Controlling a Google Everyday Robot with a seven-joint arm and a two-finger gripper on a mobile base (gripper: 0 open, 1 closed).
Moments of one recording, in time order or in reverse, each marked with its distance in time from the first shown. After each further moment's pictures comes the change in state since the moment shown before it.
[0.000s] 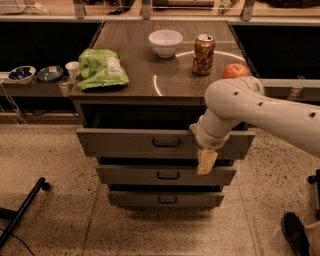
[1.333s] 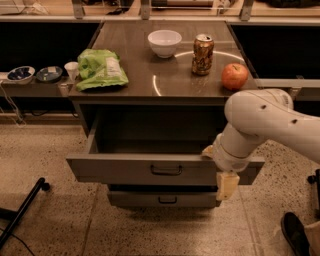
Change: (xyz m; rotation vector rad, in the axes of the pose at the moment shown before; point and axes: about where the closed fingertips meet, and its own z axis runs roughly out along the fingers) arm 0.024 0.093 -0.030 -0.120 0.011 -0.009
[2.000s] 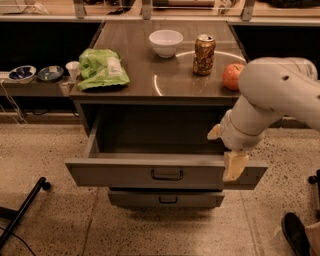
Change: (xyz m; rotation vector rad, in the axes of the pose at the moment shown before) arm -0.002 -0.020 -0.068 0.076 0.003 -0.032
